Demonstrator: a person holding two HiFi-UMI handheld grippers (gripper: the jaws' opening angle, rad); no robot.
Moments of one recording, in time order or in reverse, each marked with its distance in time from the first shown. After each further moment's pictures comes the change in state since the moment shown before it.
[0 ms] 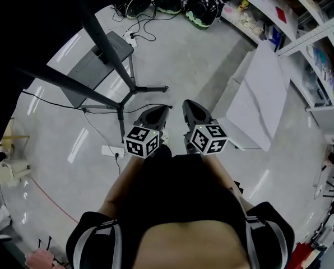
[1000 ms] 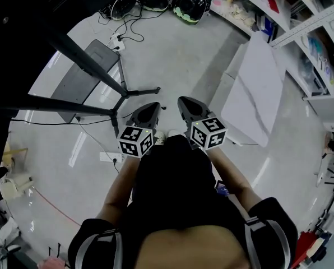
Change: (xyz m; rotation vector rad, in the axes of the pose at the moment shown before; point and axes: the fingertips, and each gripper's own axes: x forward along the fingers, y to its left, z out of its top) left arm 0.059 0.028 0.025 0.009 0.011 0.019; right arm 0.037 -0.049 0.025 -0.104 0.080 0.059
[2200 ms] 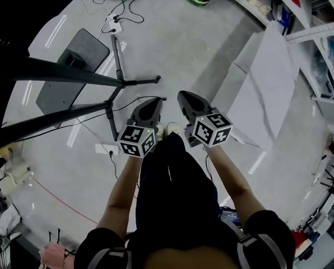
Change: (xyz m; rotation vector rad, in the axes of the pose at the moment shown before) left arm 0.097 0.063 -0.048 -0.087 0.030 0.049; right arm 0.093 -0.084 -0.040 0.206 0.064 0.046
